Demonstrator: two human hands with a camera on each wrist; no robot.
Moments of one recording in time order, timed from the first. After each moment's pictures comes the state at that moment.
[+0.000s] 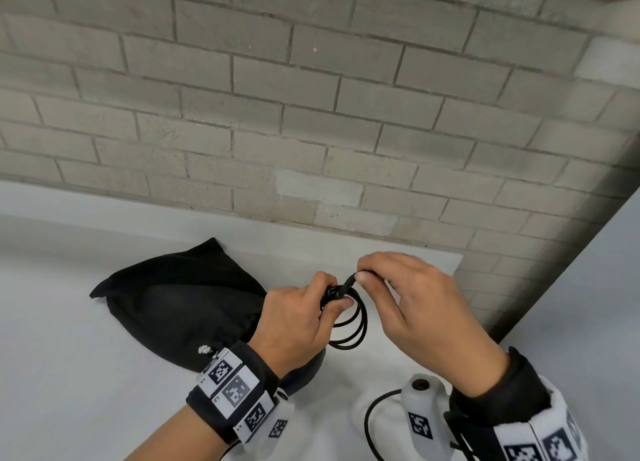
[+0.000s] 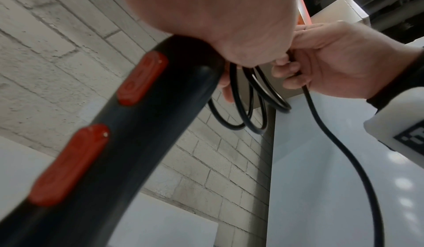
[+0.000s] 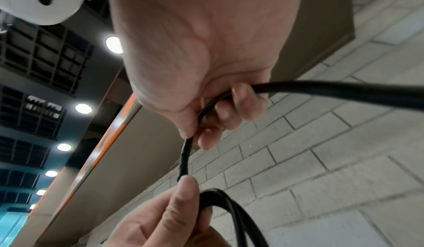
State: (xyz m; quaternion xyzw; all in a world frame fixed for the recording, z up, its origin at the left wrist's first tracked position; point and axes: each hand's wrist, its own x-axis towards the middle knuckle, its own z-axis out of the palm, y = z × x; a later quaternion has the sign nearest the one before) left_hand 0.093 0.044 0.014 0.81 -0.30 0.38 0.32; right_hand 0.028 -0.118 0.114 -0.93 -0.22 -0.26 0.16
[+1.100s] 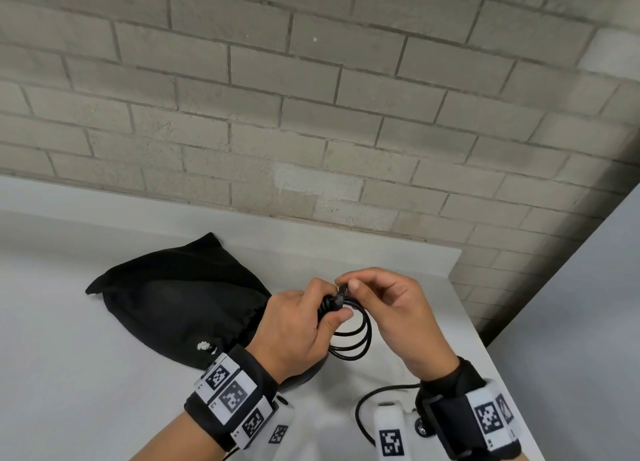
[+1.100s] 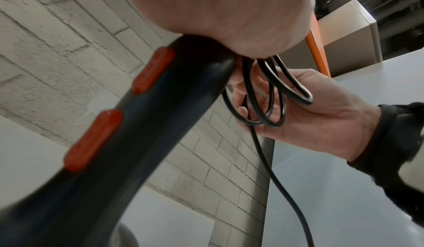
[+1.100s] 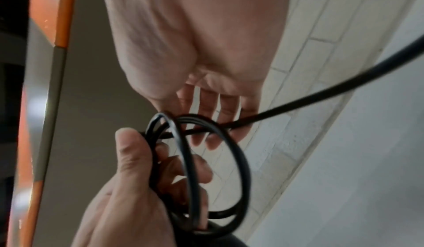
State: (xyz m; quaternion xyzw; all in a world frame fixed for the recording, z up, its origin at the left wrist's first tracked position) left_hand 0.090 0.049 0.002 0.76 -0.36 0.35 0.41; right_hand 0.060 -0.120 0.050 -0.73 -0.14 -0.10 0.66
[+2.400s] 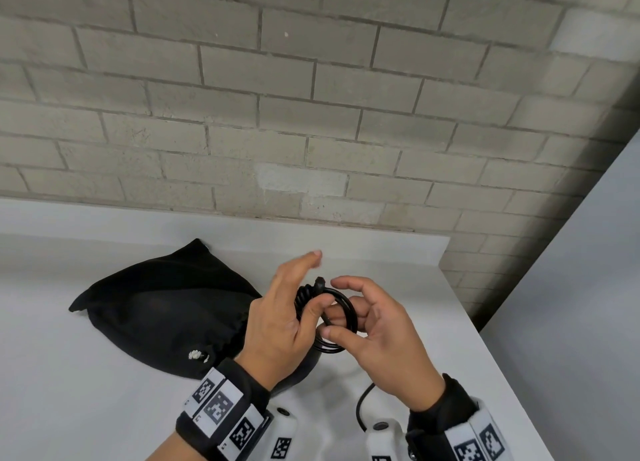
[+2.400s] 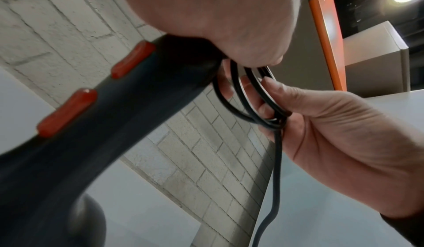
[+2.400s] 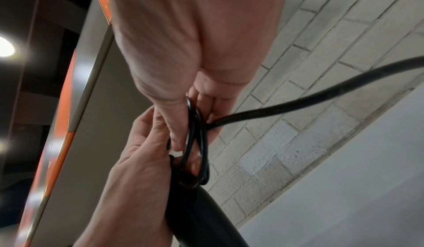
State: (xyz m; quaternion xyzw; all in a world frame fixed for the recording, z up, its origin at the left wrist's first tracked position) left_hand 0.087 0.045 0.001 0.74 -0.30 0.32 0.50; right_hand 0.029 -0.107 0.040 -0.79 -0.12 -0.10 0.60
